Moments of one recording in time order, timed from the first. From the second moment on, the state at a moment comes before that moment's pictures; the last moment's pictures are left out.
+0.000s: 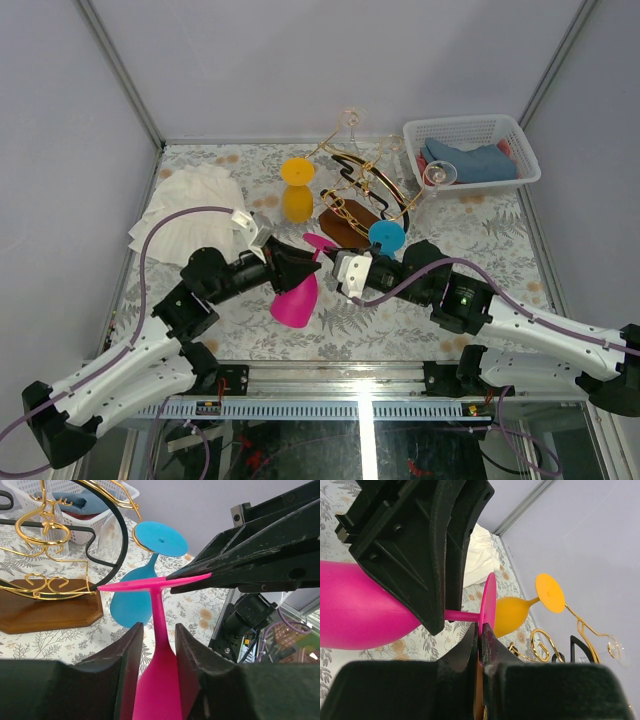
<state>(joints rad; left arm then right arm) -0.77 0.71 0.61 0.13 0.31 -0.33 1.13 0.97 0.89 0.01 -0.02 -0.66</state>
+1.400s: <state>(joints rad) -0.78 0.74 0.48 0.31 0.17 -0.38 1.12 0.69 0.83 -0.05 0.03 -0.62</state>
